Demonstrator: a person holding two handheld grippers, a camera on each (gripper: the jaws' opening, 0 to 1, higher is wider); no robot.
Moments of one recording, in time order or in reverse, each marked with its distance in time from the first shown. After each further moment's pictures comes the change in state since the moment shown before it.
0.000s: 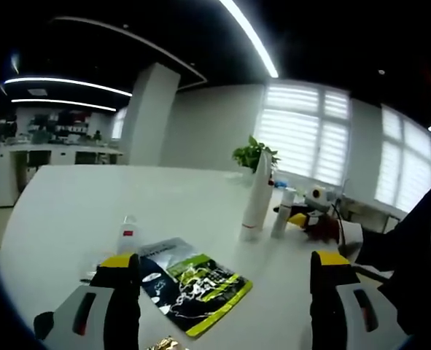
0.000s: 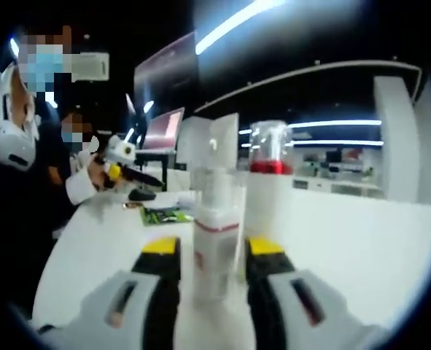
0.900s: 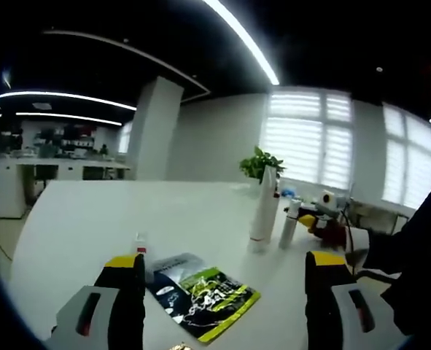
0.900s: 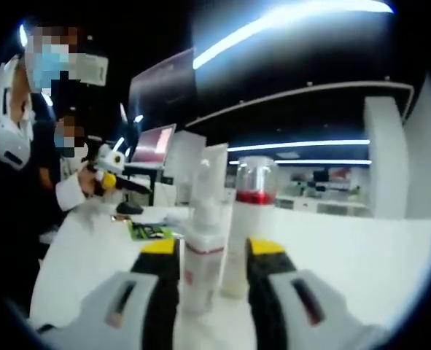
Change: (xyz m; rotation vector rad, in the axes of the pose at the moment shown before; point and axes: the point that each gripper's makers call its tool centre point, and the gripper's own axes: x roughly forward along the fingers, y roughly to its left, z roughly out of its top) left arm -0.012 0.007 0.021 0.038 -0.075 0.045; right arm -0.012 -0.010 0.025 -0.063 -0.090 -0.102
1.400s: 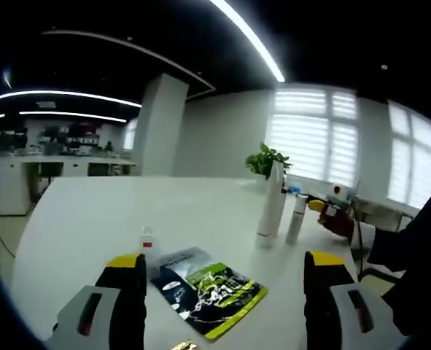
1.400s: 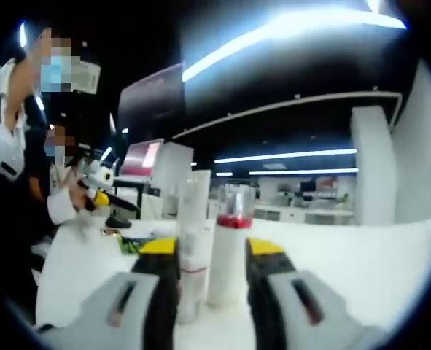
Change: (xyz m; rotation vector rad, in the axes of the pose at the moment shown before) left arm 0.003 0.013 -0.006 -0.003 0.028 0.045; right arm -0.013 -0.016 0.030 -0.034 -0.027 -0.091
